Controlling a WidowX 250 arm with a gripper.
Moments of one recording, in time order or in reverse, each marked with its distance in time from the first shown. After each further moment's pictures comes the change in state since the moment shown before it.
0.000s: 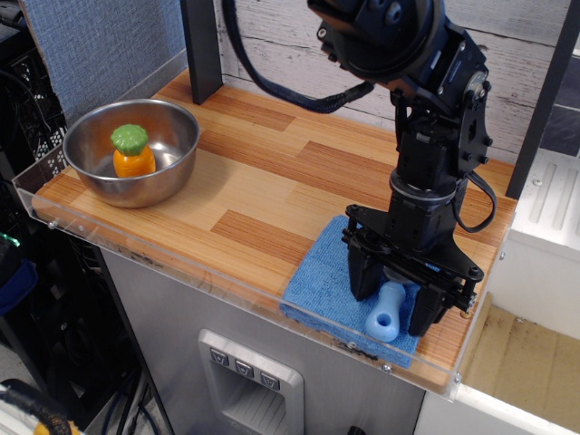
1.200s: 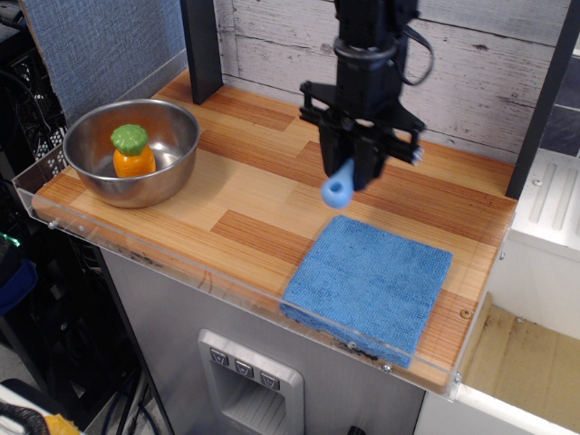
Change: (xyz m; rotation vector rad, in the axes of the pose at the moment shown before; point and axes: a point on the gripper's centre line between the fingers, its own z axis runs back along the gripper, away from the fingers) arm 0.041 0.096 0.056 0.054 -0.073 0.087
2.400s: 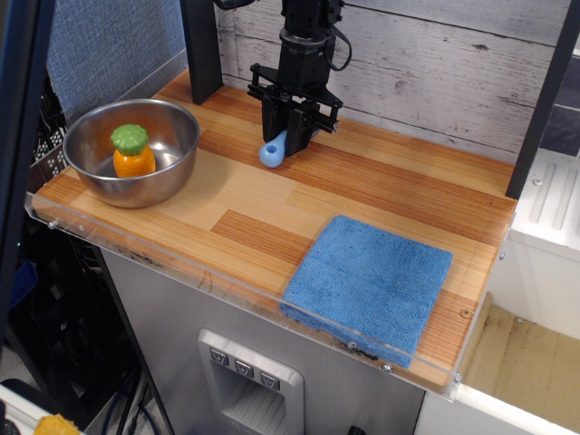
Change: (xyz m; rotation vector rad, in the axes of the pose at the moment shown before) arm 0.047 0.097 -0.049 0.071 0.138 0.034
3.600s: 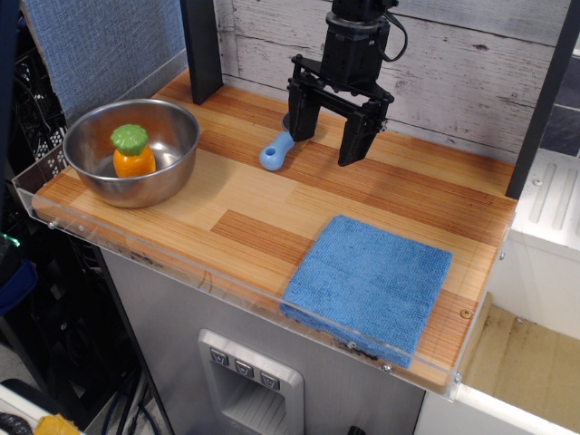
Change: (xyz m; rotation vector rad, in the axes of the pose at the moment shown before) arm -0.024 -0.060 0.036 -0.050 0.048 -0.106
